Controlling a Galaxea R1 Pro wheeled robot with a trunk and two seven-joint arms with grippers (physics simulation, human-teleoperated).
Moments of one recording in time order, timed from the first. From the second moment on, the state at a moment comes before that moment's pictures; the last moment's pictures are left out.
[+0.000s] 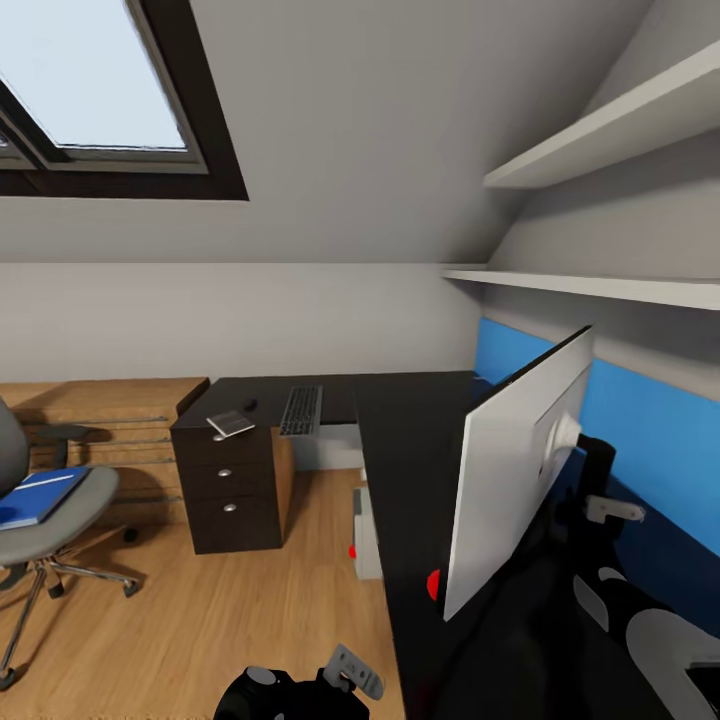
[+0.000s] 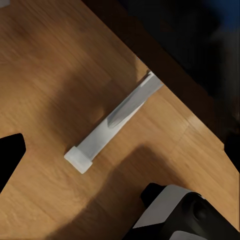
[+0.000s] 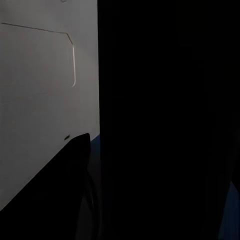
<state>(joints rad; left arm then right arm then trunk) -0.20 0.03 -0.56 -1.15 0.24 0.61 -0.41 -0.78 -0.27 0.06 -0.16 -0.23 -0.67 -0.14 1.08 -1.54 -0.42</state>
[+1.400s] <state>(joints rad) -0.20 0.18 -0.41 -0.56 0.52 0.12 -0.22 -0.78 -0.27 0.06 -0.15 -0.24 -0.67 -0.14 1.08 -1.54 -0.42</state>
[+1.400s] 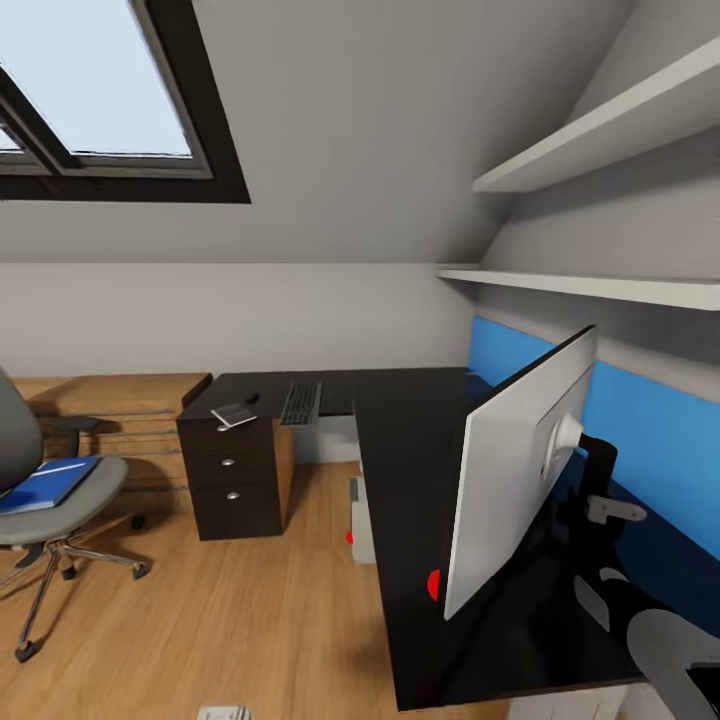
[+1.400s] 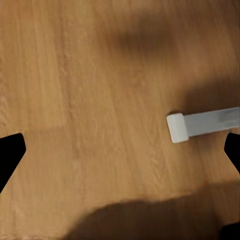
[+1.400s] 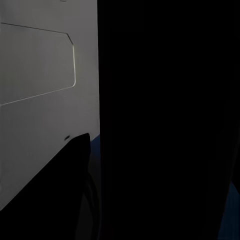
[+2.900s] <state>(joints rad) -0.20 0.17 -0.32 -0.52 0.53 0.11 -0.18 -0.78 -0.26 0.05 -0.16 -0.21 -0.66 -0.14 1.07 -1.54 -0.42</state>
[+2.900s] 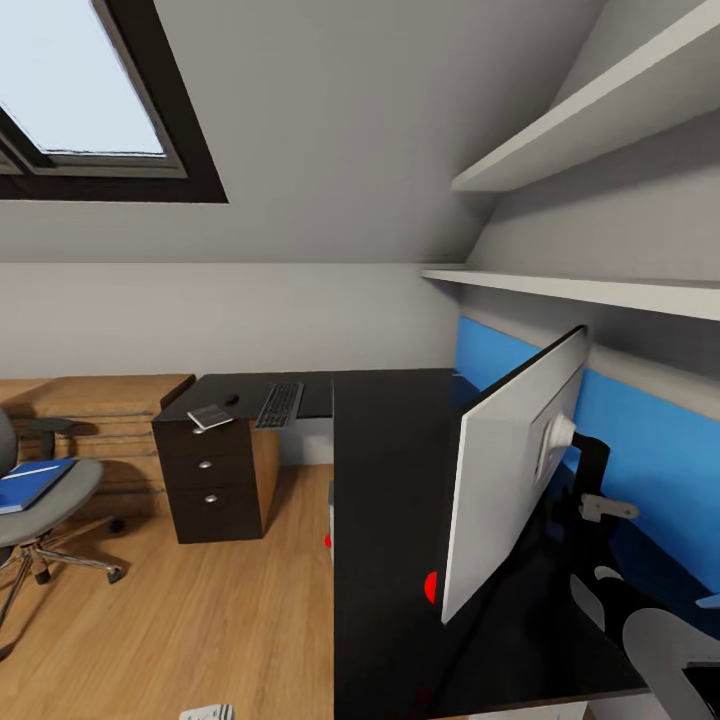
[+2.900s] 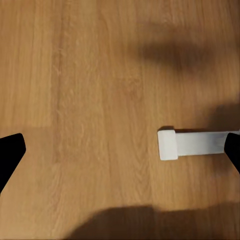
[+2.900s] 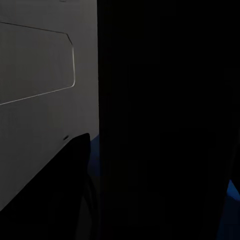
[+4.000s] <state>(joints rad) -0.20 0.17 -0.30 -0.51 0.54 0.11 -0.18 -0.78 -0.26 0.03 -0.17 -0.20 -0.66 -0.09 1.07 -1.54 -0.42</state>
